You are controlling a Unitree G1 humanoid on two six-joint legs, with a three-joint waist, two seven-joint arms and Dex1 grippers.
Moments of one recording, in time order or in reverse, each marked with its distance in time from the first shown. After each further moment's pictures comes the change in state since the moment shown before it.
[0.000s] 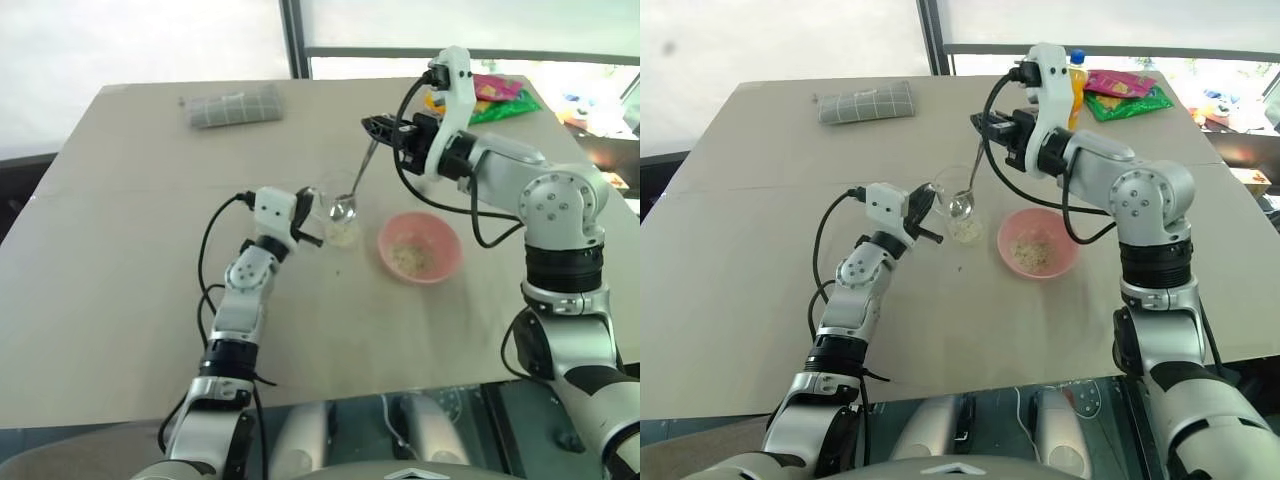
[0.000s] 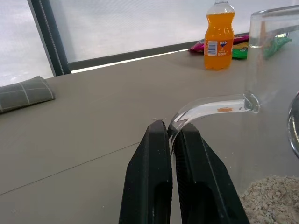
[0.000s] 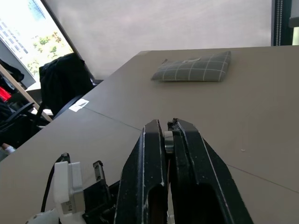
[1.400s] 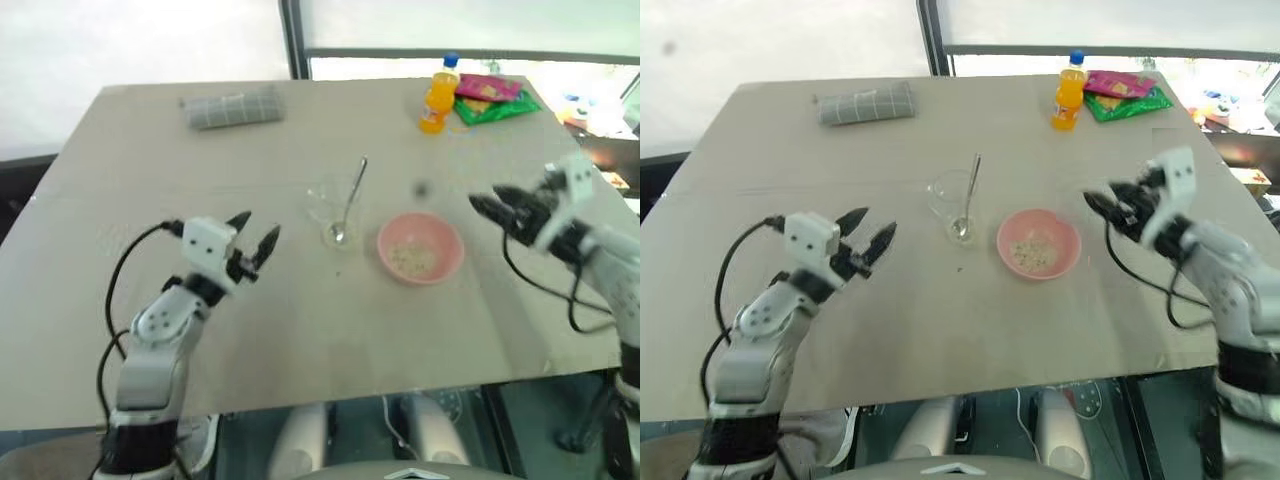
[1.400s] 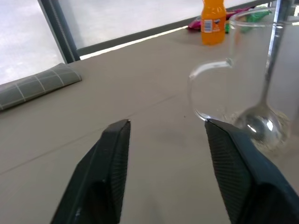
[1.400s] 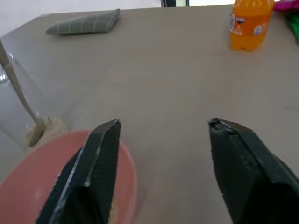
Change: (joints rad) left arm 0.546 0.261 0.155 -0.693 -0.198 0.334 -0.140; right arm 0.750 -0.361 -0.279 -0.235 -0.192 -0.245 0.385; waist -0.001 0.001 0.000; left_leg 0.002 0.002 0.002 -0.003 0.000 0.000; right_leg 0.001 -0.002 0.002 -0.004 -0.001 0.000
